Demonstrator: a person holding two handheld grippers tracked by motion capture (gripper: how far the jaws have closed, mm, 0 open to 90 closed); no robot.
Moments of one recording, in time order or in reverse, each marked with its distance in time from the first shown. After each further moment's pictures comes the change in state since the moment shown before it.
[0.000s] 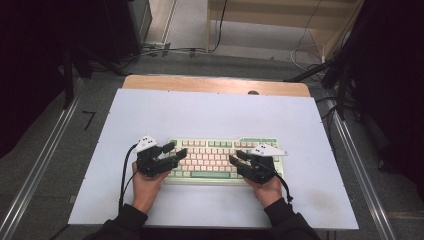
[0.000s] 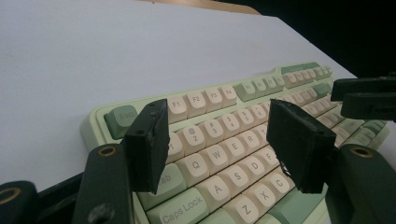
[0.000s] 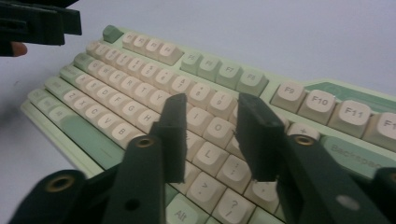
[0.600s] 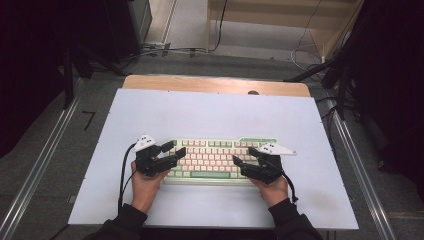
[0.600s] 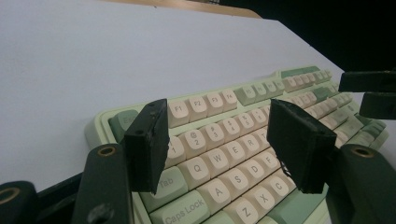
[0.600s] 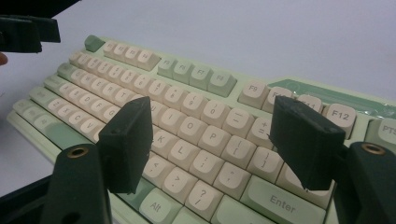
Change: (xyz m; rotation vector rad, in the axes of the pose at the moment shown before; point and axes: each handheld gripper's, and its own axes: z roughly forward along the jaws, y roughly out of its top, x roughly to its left) left arm -0.001 0.002 -0.001 -0.004 0.005 0.002; right arm -0.013 0.001 -0.013 -0.013 -0.040 0.046
